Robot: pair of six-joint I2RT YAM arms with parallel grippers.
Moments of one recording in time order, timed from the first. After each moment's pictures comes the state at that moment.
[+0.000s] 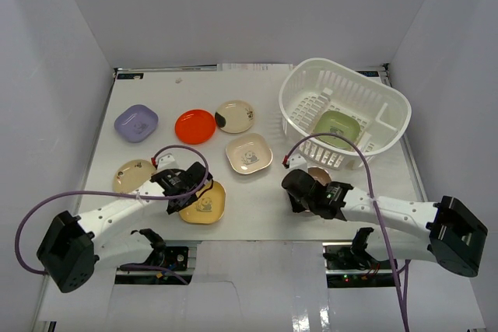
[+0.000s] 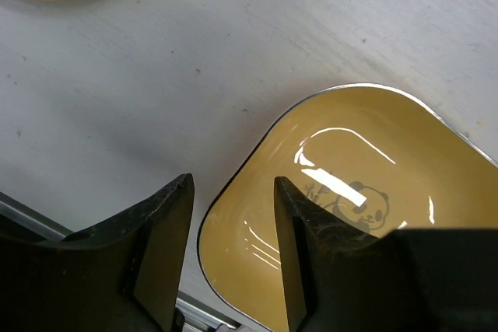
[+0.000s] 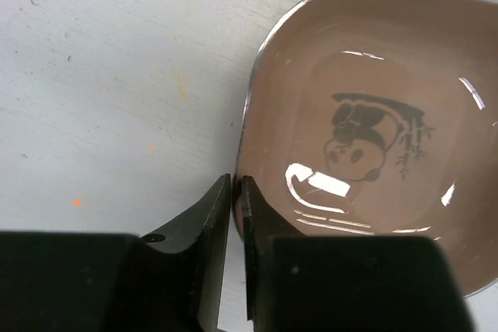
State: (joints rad) left arm -0.76 1.07 0.64 -0.96 -0.59 -1.23; right arm 1.06 1.13 0.56 -0.42 0.34 0.53
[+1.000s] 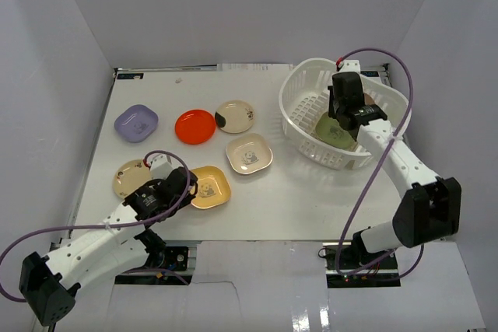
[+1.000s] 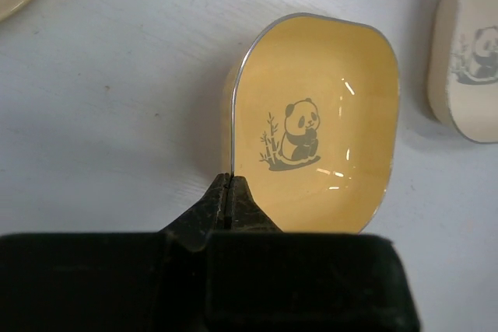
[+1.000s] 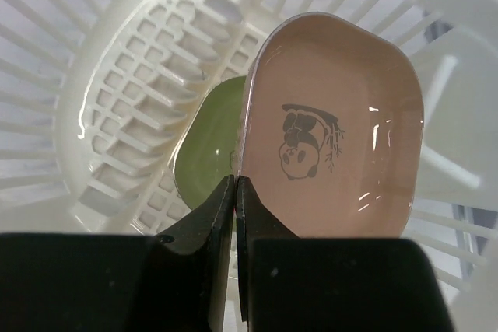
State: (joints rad) left arm -0.76 0.78 0.55 -0.81 -0.53 -1.12; right arm 0.34 1.40 1.22 -0.41 0.41 0.13
